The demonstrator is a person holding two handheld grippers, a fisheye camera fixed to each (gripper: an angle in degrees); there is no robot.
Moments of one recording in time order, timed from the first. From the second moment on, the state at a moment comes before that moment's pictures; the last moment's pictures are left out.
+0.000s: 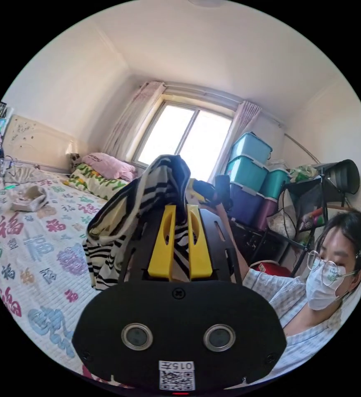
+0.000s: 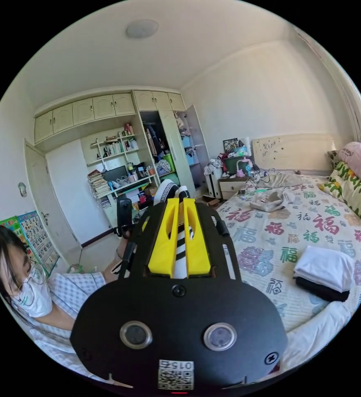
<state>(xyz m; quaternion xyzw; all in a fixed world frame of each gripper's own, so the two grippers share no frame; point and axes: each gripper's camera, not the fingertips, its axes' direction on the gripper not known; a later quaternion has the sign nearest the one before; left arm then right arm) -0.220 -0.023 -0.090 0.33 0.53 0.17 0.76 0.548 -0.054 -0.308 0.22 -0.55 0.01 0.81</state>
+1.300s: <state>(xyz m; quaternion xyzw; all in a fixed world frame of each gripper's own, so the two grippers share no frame) -0.291 0.110 -0.023 0.00 0.42 0.36 0.83 0.496 0.007 0.025 -0.09 -0.55 0.10 0.82</state>
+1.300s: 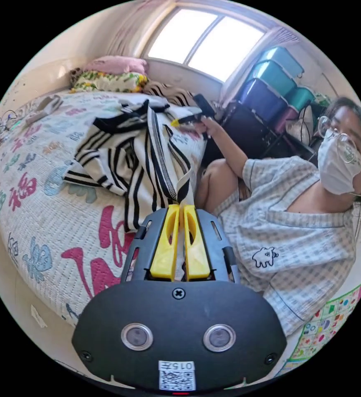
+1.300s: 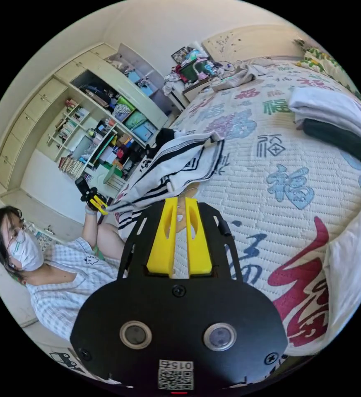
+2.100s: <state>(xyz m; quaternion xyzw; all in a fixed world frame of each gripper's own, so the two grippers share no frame) -0.464 0.222 -0.118 0.20 0.41 0.26 0.85 0.414 -0.071 0.142 -0.12 -0.66 0.14 0.73</state>
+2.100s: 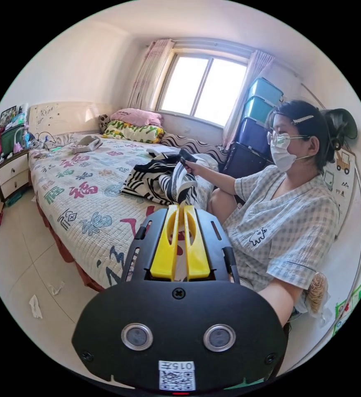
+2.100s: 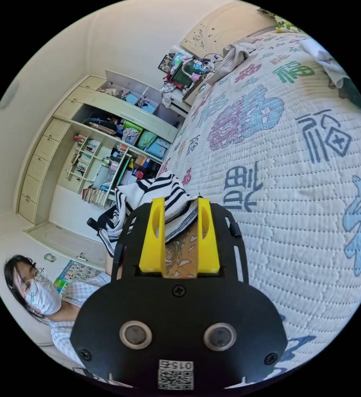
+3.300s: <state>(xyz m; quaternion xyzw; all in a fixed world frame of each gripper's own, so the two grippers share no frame) -0.455 0.299 -0.163 0.19 0.40 0.19 0.88 0.450 -0.025 0.115 -0.18 -0.63 0.12 0.74</state>
